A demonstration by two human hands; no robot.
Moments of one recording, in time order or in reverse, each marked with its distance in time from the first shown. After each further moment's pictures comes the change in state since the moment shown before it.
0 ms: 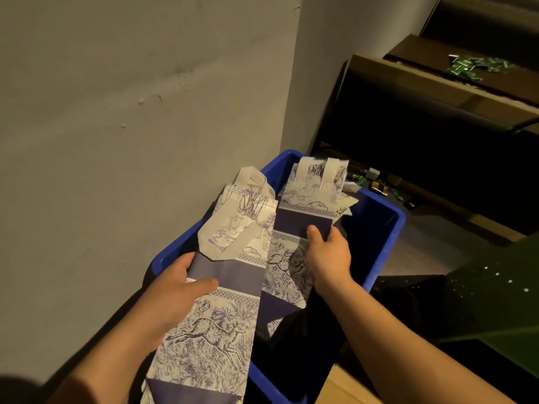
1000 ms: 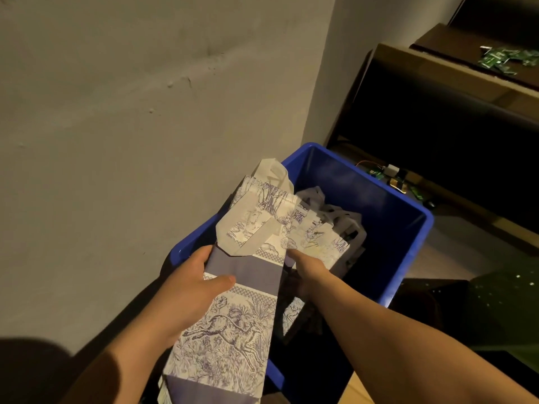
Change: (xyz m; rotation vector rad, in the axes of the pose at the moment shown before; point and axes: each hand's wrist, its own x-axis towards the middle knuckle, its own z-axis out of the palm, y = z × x) left_hand -0.005 -0.001 -0.002 0.040 -0.003 0.053; right_hand 0.019 0.062 0.071 0.165 -0.314 0.657
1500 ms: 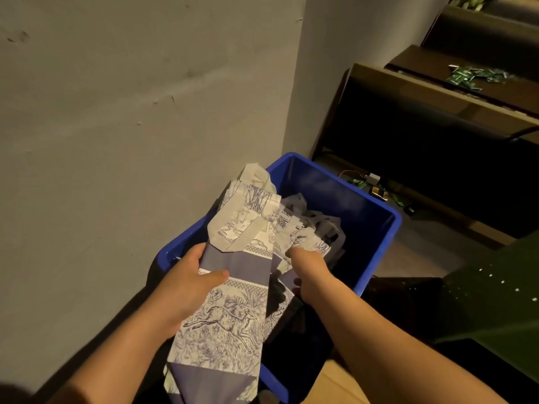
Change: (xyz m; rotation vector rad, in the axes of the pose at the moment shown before) left_hand -0.009 0.012 0.019 -0.050 0.028 0.027; right_hand -0.089 -0.027 -0.028 -0.164 0.119 -0.118
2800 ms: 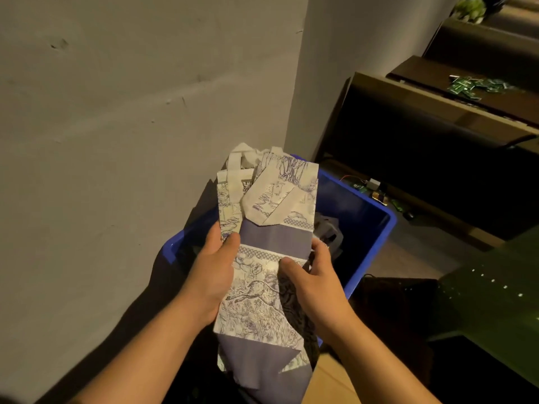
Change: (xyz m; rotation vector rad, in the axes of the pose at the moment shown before) left_hand -0.020 0.024 0.048 -0.515 0.015 0.197; right_hand -0.089 0.038 -0.037 -0.024 -0.242 -0.698
